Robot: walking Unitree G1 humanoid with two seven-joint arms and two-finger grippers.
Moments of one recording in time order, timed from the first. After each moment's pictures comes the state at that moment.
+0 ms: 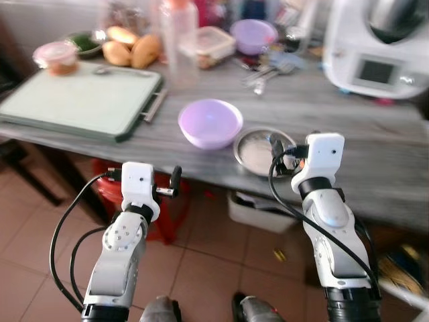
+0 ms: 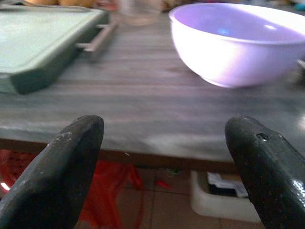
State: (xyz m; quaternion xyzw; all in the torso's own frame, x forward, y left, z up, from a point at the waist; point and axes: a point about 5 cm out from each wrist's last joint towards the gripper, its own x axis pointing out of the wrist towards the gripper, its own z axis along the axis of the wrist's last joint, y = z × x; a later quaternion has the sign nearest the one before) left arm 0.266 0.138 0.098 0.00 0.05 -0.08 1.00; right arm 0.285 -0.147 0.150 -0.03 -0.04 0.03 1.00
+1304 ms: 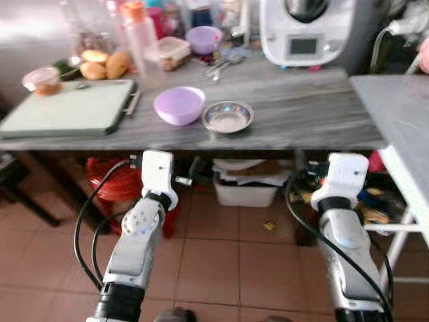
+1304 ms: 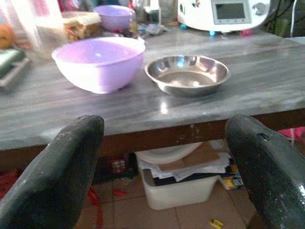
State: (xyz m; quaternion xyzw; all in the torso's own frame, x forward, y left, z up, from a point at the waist) left arm 0.289 0.110 0.104 -0.02 0.03 -0.14 0.99; right arm 0.263 -0.178 0.132 -0.04 -0.03 -0.06 1.00
